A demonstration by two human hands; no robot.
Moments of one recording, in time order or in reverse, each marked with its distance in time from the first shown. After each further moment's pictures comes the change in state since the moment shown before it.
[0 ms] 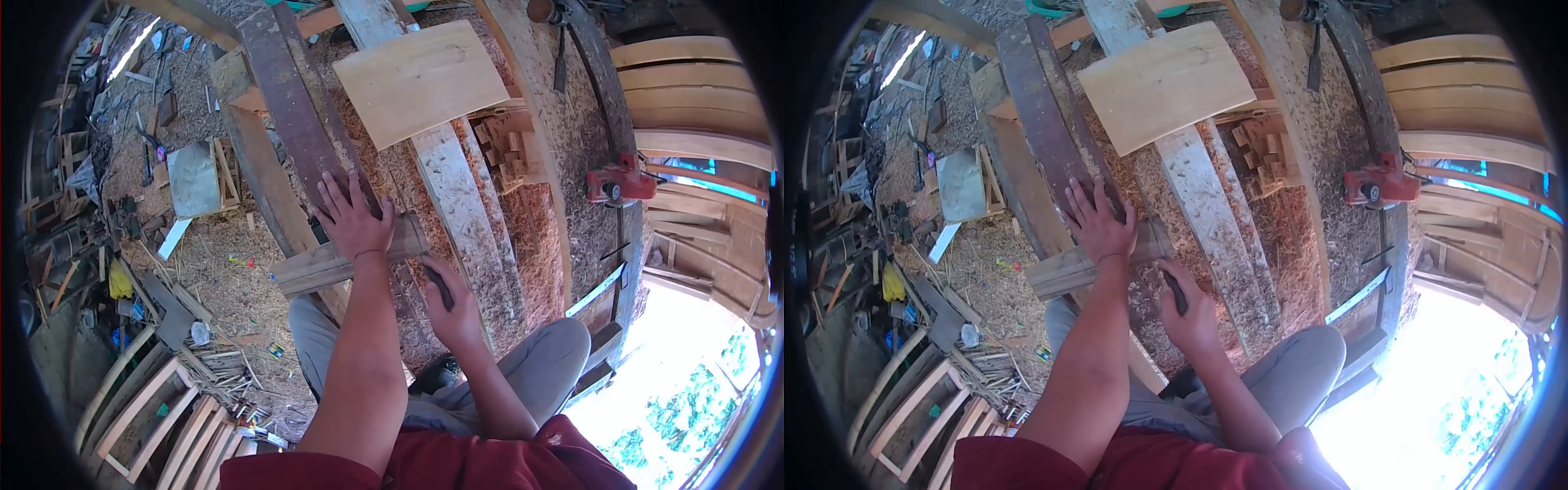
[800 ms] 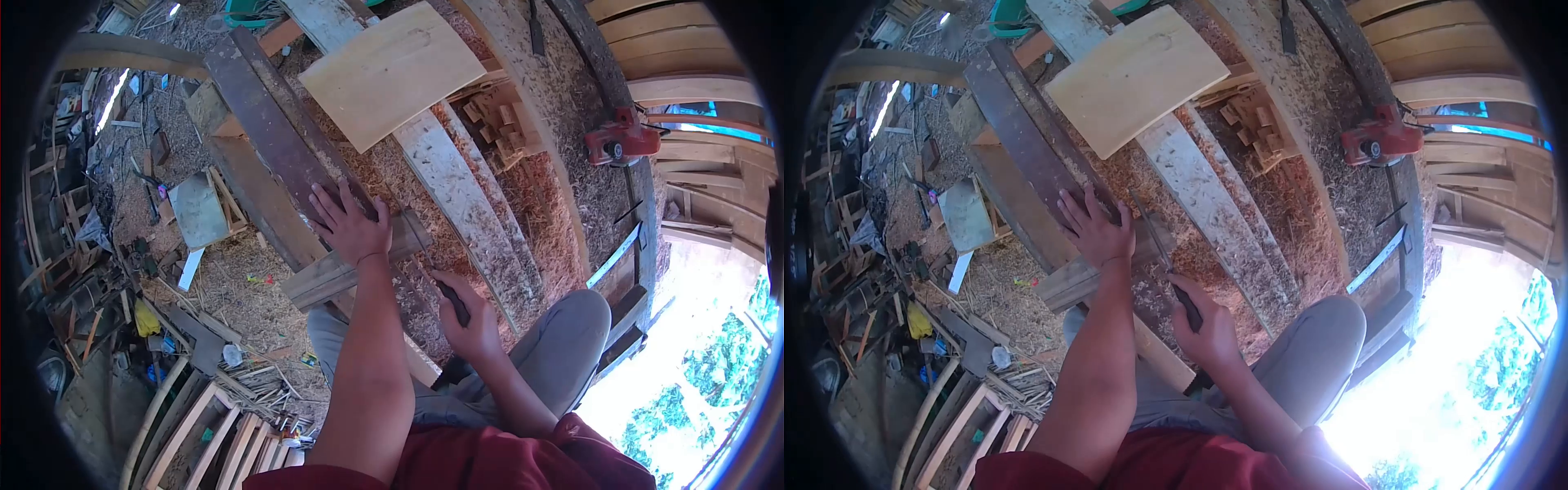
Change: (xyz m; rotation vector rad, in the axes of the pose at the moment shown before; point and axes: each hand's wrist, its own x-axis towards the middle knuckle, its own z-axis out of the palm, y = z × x) left_hand -0.002 0.001 -0.002 0.049 -0.006 0.013; right_hand -0.029 -0.002 -0.010 -0.030 0.060 0.042
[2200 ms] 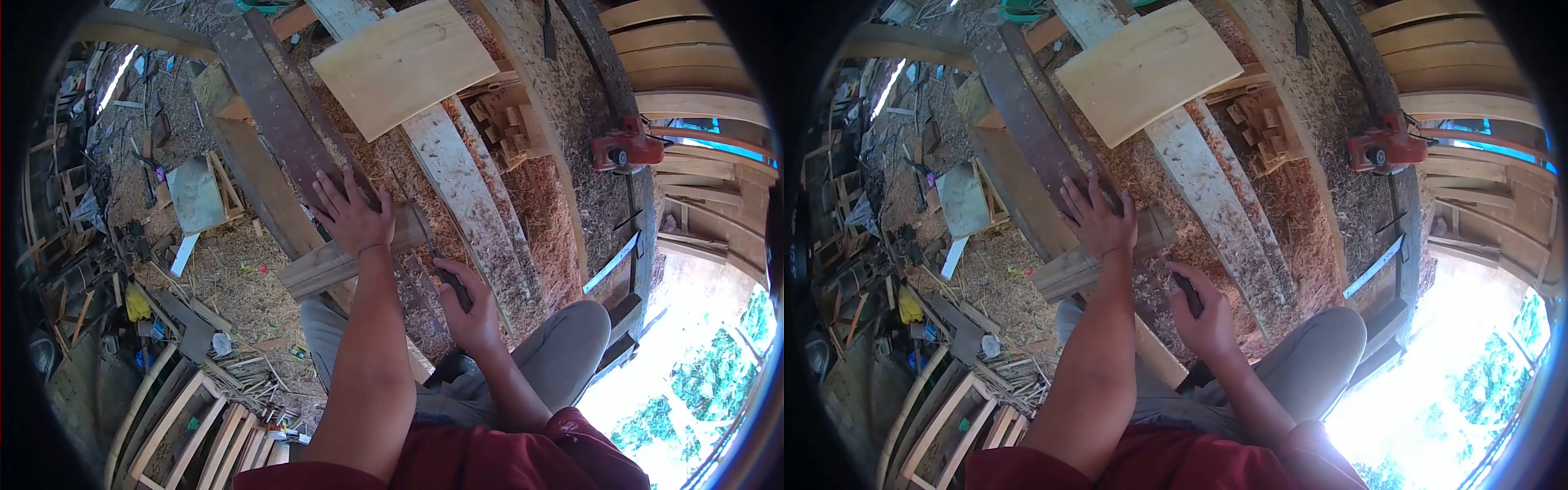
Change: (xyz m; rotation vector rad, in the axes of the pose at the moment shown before) left_hand 0.000 0.001 -0.001 -0.033 -0.010 -0.023; right_hand 0.009 -0.001 0.005 0.187 -0.034 0.074
